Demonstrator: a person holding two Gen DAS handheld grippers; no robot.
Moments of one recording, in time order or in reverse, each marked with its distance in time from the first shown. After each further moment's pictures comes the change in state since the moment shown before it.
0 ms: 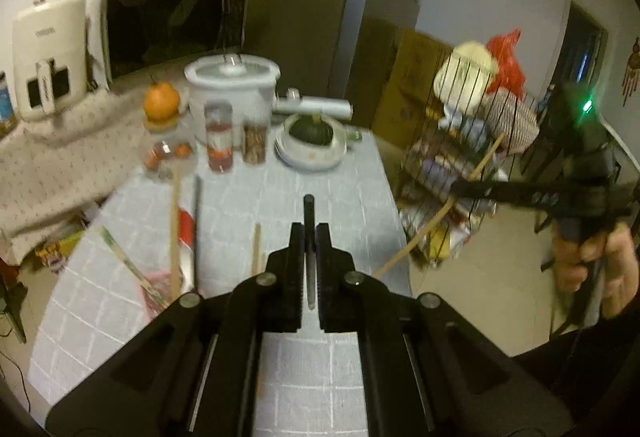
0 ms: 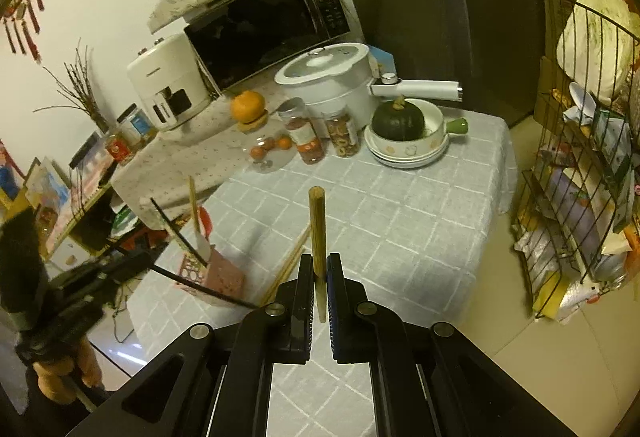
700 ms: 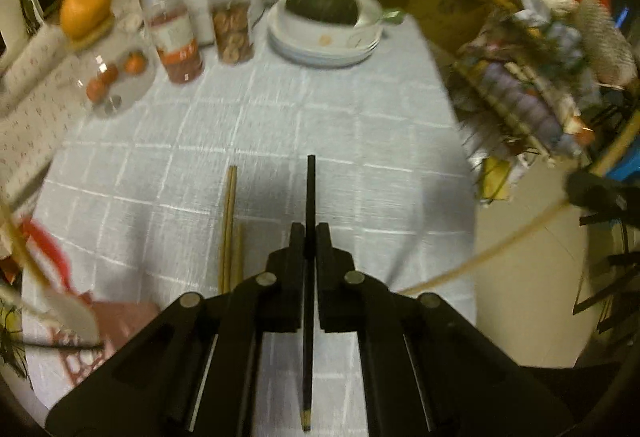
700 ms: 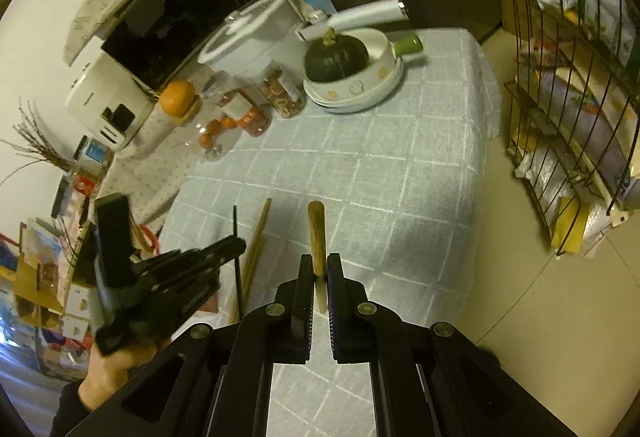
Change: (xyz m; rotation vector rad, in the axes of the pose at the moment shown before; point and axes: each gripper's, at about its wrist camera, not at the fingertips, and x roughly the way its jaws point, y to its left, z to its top) left arm 0.179 -0.023 -0.017 0.040 0.416 0.083; right arm 0.058 -0.075 -0.002 0.244 0.128 -0.017
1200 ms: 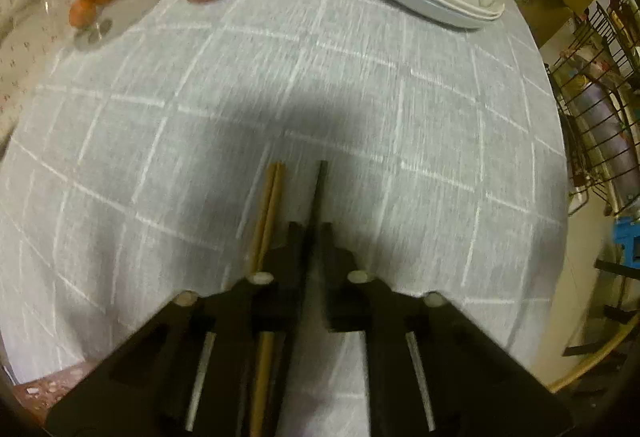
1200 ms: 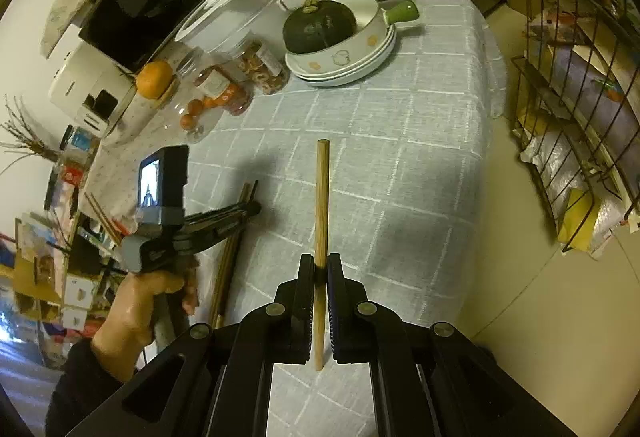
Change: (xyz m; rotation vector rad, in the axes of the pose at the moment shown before) left arm 0.133 0.057 0.026 -0.191 0.240 0.074; right arm 0.052 -0.033 0.013 0.048 0.125 -0.013
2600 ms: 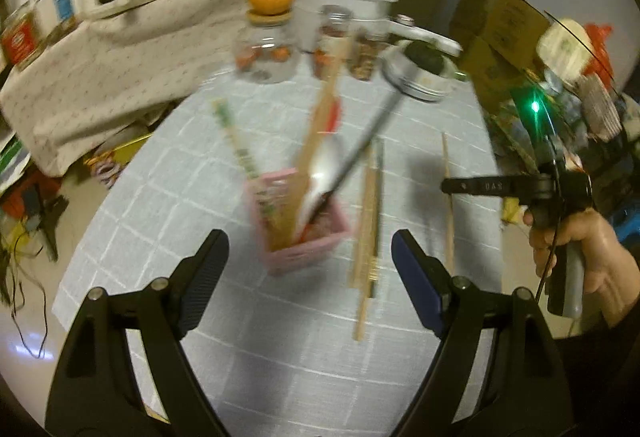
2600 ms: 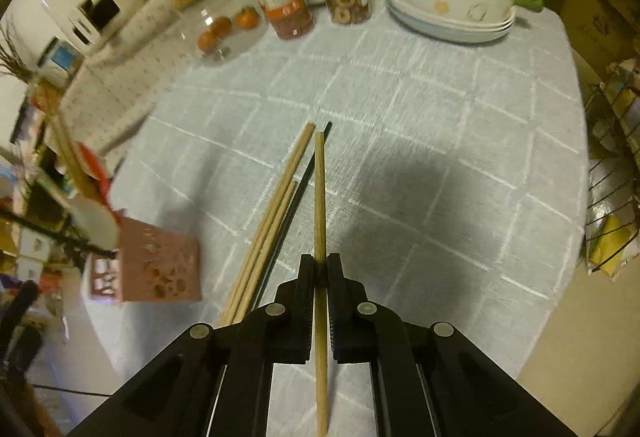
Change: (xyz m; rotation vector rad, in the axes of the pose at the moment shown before) left arm -0.208 0.100 -0.167 -0.018 -0.355 -0.046; right arm 0.085 0.112 -0.032 -0.187 0.084 -0.106
